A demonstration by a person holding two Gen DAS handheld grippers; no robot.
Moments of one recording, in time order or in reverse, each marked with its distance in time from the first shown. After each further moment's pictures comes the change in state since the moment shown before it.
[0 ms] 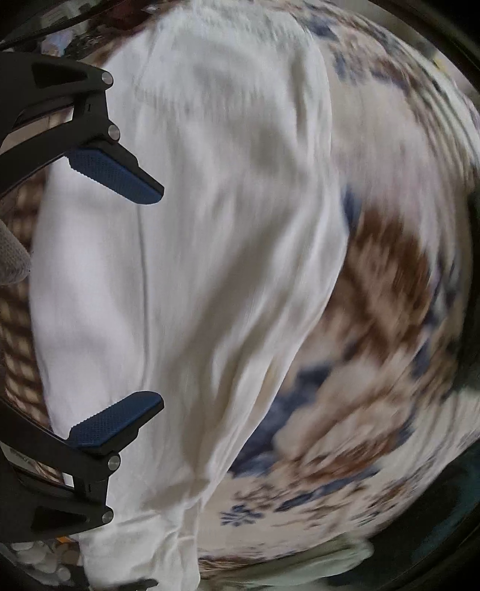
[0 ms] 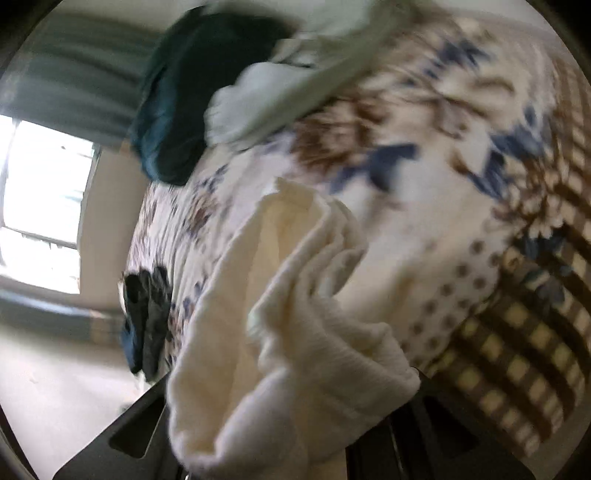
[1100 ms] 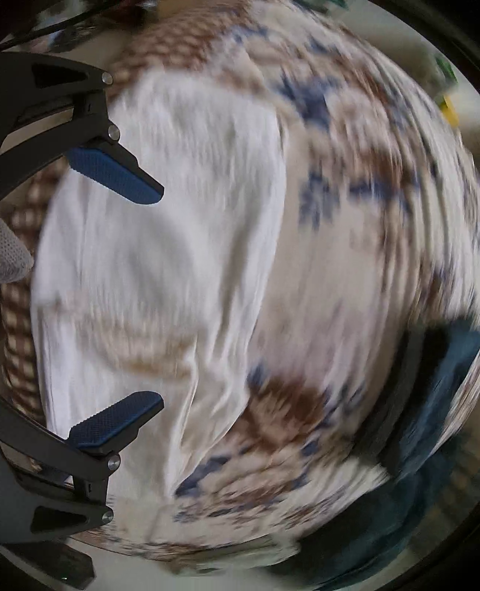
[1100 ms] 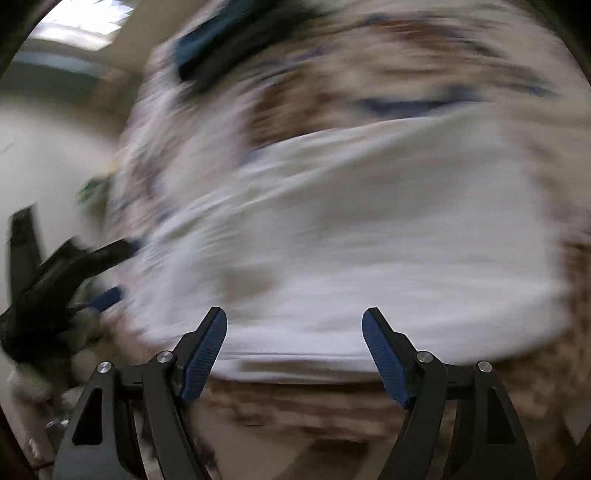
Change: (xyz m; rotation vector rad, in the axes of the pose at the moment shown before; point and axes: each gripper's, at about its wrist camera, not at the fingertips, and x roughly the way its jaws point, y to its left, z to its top) left arm -0.038 0.128 0.021 -0.020 -0.121 -0.068; right arm 0.086 0.180 -0.343 -0.513 0.551 -0.135
